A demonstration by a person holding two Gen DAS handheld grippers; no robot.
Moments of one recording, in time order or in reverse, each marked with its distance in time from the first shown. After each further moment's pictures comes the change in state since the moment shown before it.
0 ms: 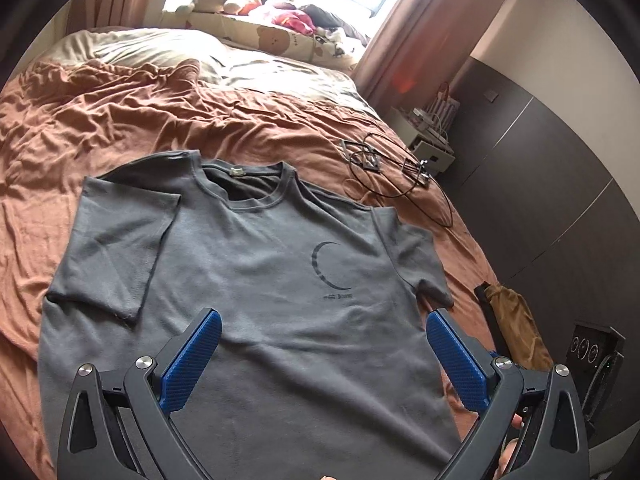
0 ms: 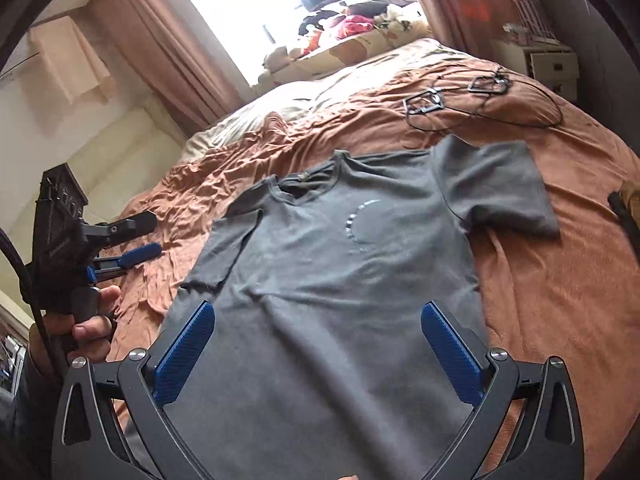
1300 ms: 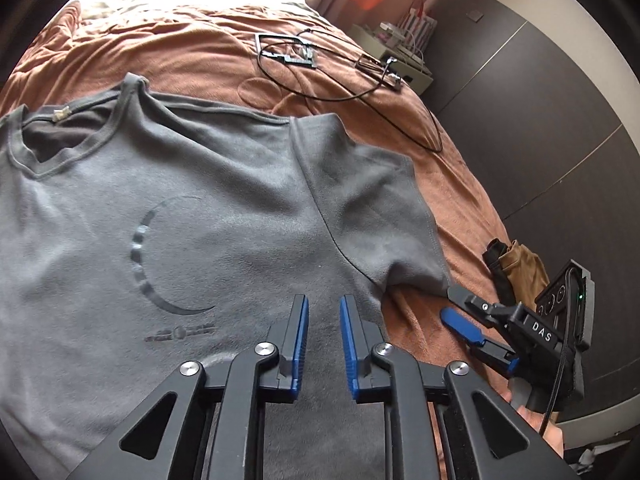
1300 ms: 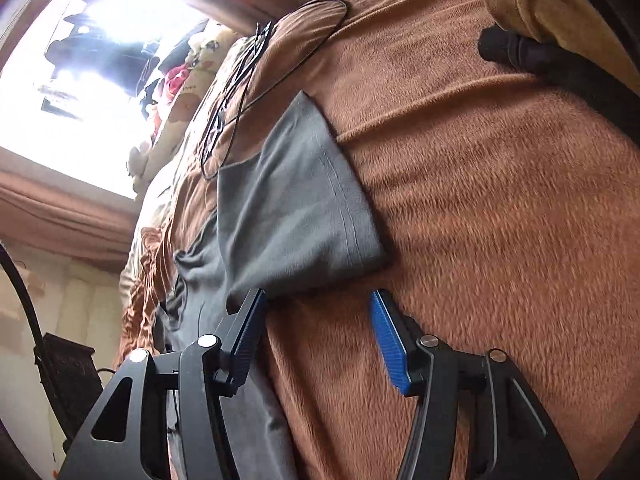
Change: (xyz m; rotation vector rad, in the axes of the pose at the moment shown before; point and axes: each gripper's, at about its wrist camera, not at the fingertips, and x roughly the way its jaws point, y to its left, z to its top) left arm 0.239 -0.099 -0.002 0.075 0.257 -0.089; right arm 0.085 -0.212 0.040 0.660 -0.071 -0.078
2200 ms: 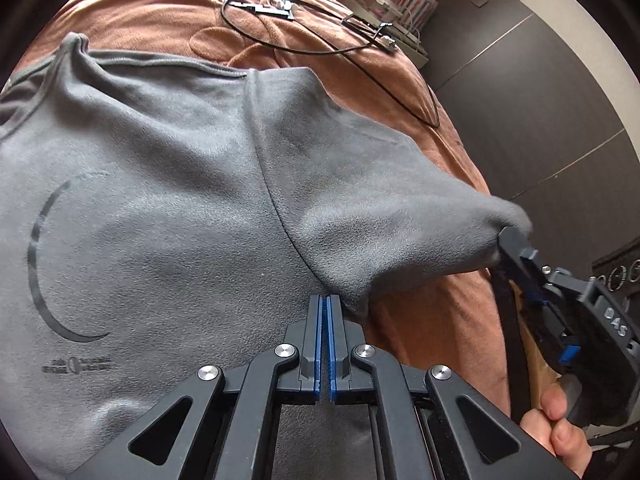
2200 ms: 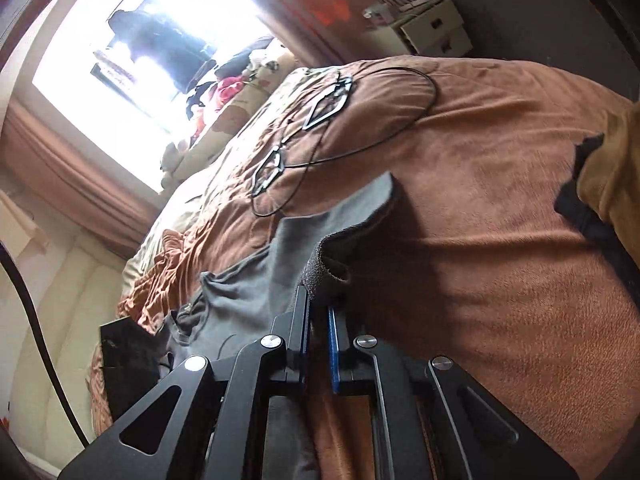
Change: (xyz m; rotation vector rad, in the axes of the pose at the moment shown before) left arm 0.069 -0.016 0.010 -0.047 0.090 -0.077; right arm -0.014 0.065 0.003 -0.257 -0.126 0.049
